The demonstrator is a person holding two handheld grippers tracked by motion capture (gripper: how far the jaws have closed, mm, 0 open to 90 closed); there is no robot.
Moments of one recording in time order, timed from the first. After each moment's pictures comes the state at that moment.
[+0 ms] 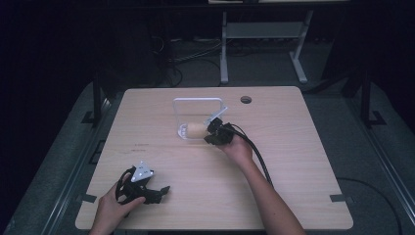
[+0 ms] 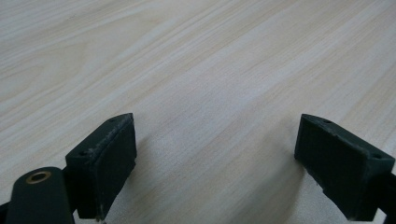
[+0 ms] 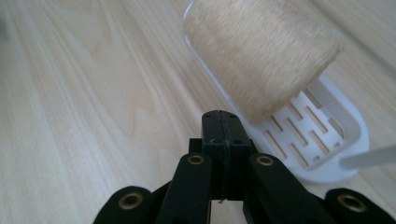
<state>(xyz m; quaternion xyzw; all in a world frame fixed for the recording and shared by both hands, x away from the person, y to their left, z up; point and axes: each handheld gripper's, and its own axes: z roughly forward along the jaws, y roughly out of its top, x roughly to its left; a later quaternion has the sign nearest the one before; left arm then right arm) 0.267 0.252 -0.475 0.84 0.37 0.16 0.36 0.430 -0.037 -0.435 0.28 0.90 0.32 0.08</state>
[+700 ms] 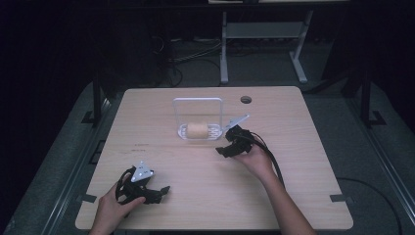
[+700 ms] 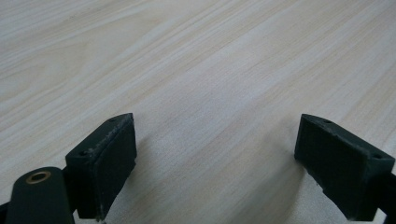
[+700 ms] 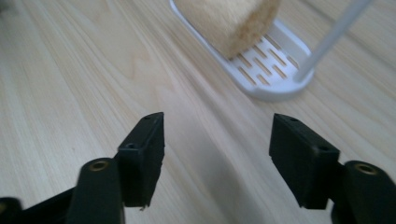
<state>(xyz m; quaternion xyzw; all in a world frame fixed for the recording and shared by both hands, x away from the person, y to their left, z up) 0.267 0.252 -0.475 0.84 0.37 0.16 0.36 0.391 -0.089 -0.426 0.32 0.88 0.33 0.11</state>
